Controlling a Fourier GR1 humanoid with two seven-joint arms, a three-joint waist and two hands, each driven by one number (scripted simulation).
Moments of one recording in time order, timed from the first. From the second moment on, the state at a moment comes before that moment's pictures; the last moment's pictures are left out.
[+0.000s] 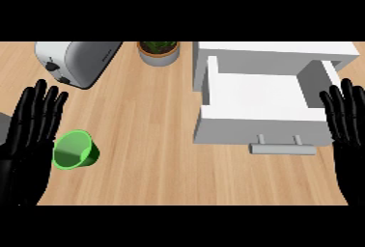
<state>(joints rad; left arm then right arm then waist) 0.02 0.09 -0.04 -2.10 -0.01 -0.02 0.01 0.02 -0.10 0.01 -2.10 0.04 0.00 0.02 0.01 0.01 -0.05</state>
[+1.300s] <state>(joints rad) 0.00 0.08 0.16 -1.95 0.24 -0.06 -0.01 -0.07 -0.06 0.03 -2.05 -0.09 0.06 0.11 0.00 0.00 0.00</state>
